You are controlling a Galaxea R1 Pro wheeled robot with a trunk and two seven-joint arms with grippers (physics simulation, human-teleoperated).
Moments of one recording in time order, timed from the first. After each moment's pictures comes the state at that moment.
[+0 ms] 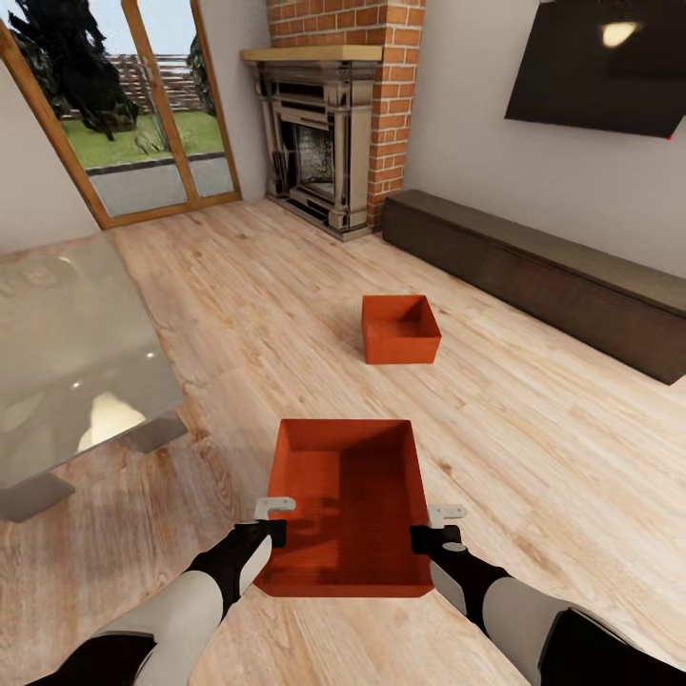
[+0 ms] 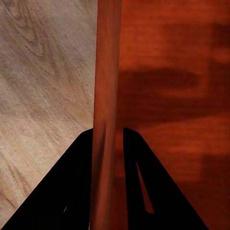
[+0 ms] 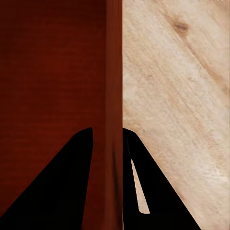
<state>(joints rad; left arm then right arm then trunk) -0.77 -0.14 0.00 -0.27 0.02 0.25 0.21 -0.80 0.06 0.88 -0.09 -0.82 -0.08 -0.20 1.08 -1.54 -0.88</state>
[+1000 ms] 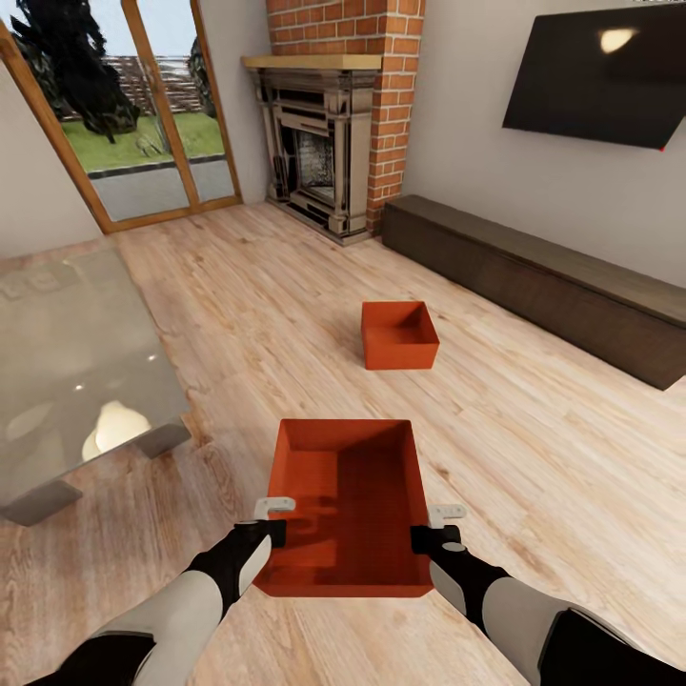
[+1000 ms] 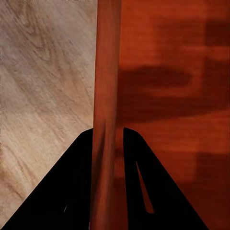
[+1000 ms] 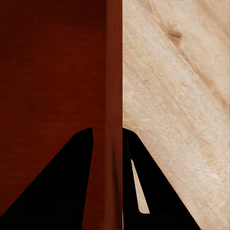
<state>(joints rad) -0.77 -0.14 0.00 -0.27 0.02 0.25 0.21 -0.80 0.06 0.88 -0.09 -0.82 -0.08 -0.20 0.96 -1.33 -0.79</state>
